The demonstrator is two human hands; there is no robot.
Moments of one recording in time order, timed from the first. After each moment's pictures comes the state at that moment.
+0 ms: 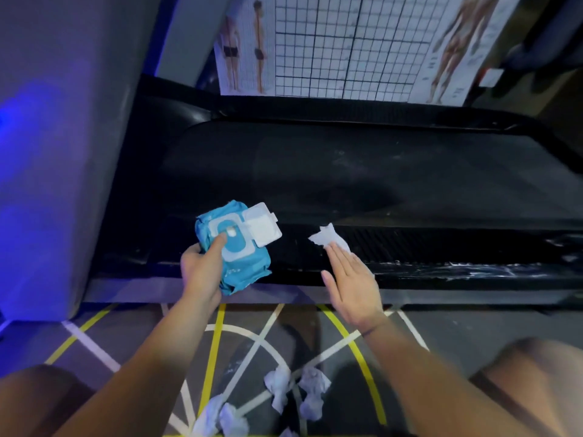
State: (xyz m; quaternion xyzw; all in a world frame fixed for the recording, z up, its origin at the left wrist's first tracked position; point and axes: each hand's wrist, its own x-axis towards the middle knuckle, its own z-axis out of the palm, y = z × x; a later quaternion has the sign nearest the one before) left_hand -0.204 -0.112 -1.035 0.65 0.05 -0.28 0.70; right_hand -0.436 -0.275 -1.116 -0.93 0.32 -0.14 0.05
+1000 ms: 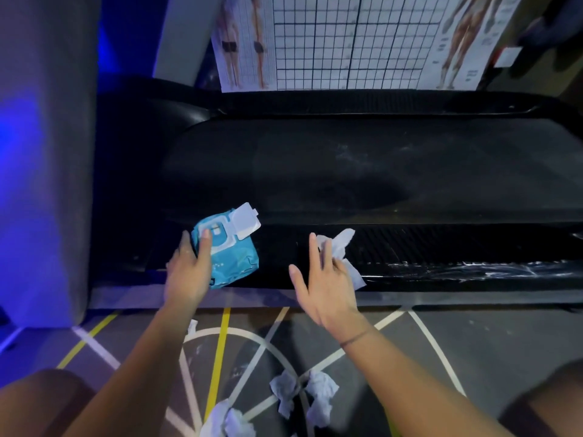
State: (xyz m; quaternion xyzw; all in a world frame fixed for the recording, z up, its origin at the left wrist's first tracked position) left_hand -0.155 -0.100 -1.069 0.88 -0.20 -0.17 0.39; right_hand -0.379 -0.235 -1.089 -0.90 0.42 -0.08 0.11
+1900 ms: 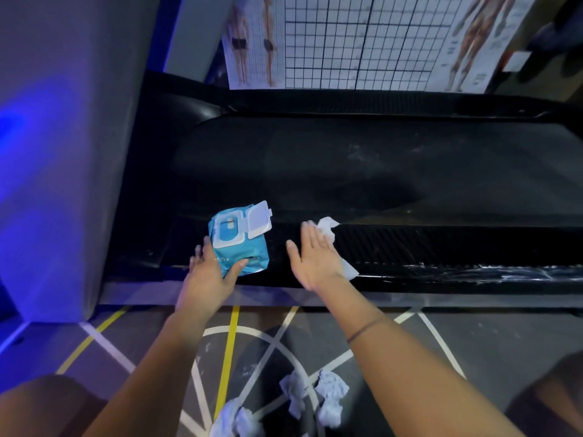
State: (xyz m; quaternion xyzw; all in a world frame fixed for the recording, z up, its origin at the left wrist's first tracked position) left_hand -0.157 -0.087 -1.082 0.91 -0.30 -0.17 0.22; right_hand -0.306 -0.263 -1.099 -0.91 0.38 0.02 0.17
